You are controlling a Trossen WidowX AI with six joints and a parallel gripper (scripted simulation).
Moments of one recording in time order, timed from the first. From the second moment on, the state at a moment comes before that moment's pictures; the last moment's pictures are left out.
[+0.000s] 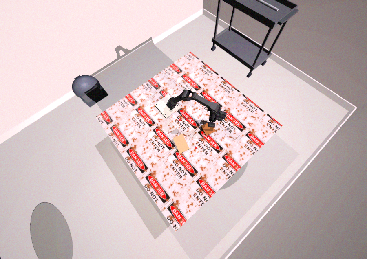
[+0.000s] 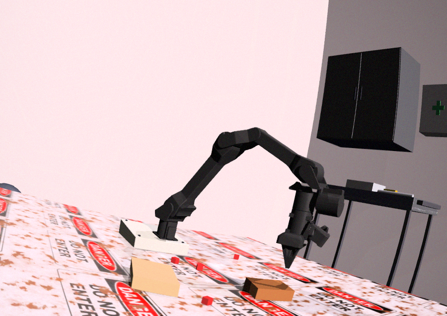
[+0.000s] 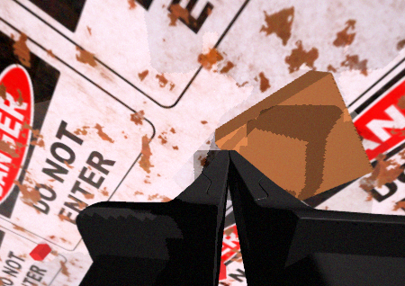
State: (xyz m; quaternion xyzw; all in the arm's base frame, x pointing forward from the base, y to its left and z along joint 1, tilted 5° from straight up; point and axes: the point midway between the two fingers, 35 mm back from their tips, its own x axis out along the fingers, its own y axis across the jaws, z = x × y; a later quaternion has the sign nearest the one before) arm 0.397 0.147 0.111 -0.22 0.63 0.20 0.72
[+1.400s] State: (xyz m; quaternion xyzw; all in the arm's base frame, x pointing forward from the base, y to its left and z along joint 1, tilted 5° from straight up) arm 0.445 0.149 0.051 -0.42 0.55 0.38 0.62
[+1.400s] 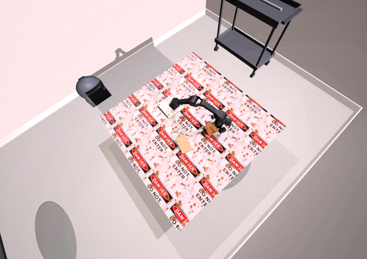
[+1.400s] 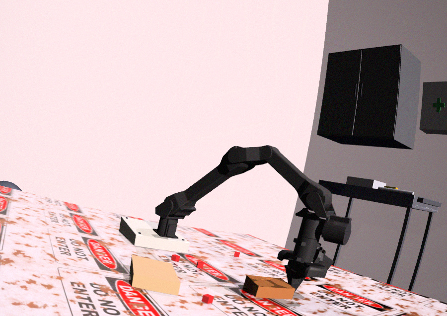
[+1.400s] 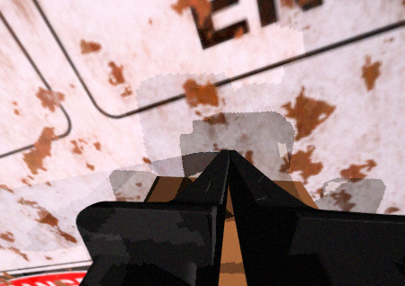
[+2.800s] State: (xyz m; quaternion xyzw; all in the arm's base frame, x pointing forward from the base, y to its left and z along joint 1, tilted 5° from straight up) arm 0.429 0.092 0.051 -0.42 0.54 0.38 0.62
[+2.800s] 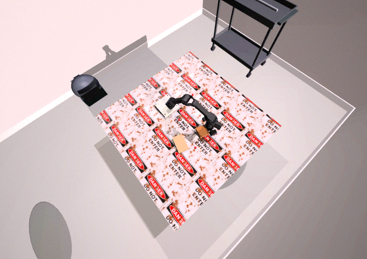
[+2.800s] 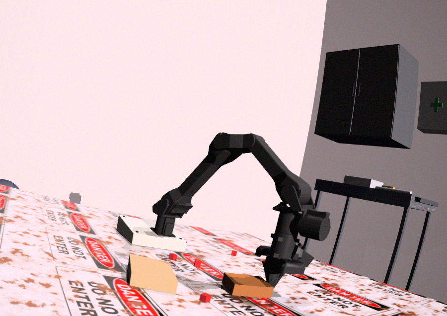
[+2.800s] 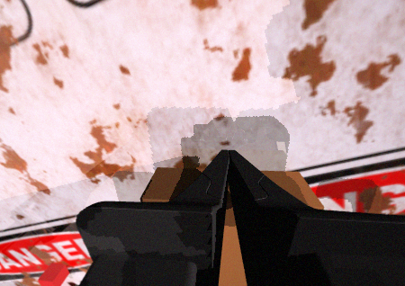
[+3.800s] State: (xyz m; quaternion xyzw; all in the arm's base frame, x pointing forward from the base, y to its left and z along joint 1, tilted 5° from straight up) arm 0.414 0.063 0.048 -0.43 0.54 0.38 0.62
